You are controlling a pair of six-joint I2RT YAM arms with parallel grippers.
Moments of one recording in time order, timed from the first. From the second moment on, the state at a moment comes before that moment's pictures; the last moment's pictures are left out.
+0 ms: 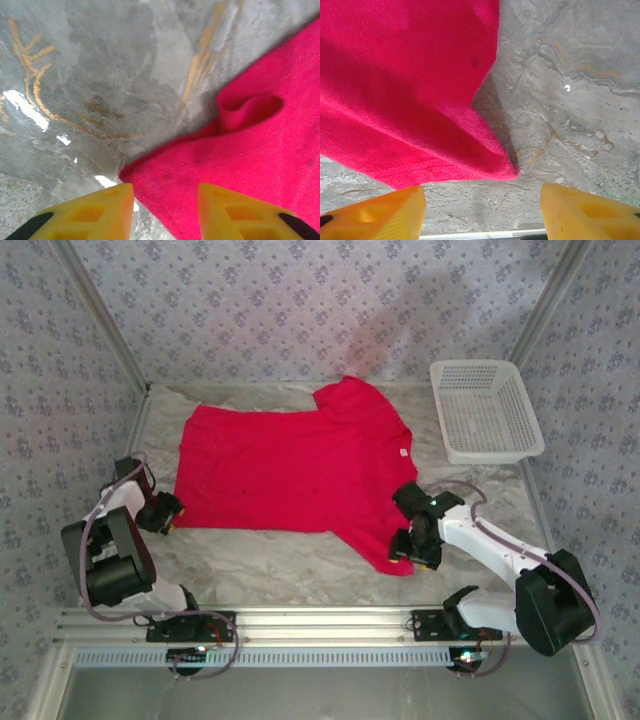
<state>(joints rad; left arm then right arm) 0.37 1.51 0.81 -0.67 0.16 -0.67 0.53 1.22 0.70 -1.03 -0.11 0.74</state>
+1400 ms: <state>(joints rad) 0.37 1.25 1.63 -0.98 0.30 -0.72 0.33 1.23 1.55 -1.00 -0.23 0.58</state>
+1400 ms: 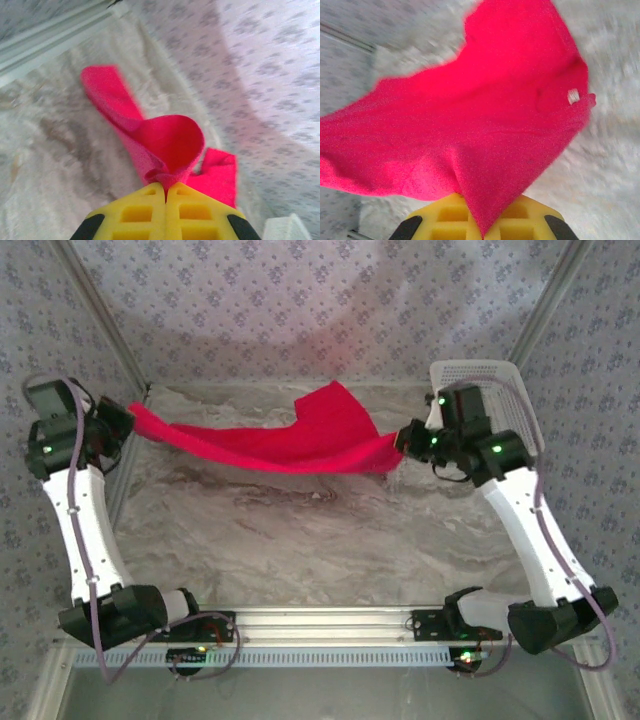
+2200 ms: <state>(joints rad) 0.37 1.30 2.37 -1.04 0.32 -0.72 0.30 1.16 2.27 -1.04 0.03 0.28</state>
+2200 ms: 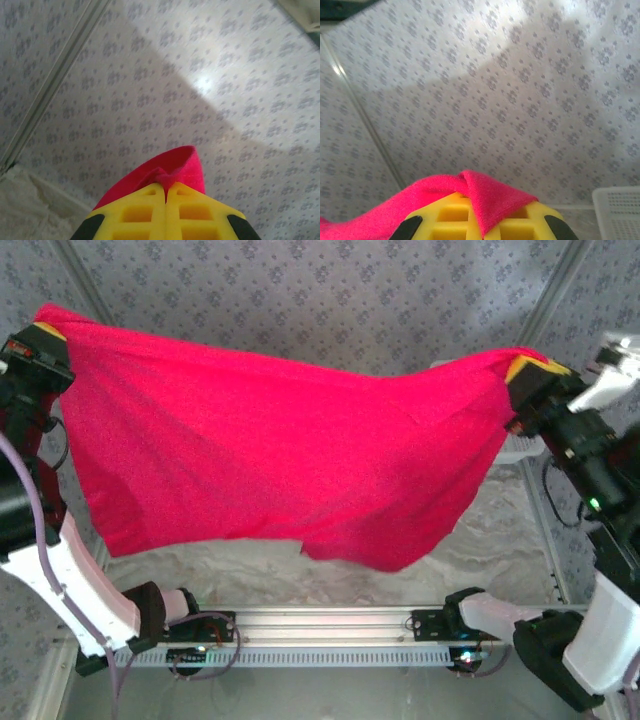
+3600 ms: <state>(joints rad) 0.07 1.72 1.42 -0.68 0.27 -0.67 0.22 2.10 1.89 -0.75 -0.11 0.57</state>
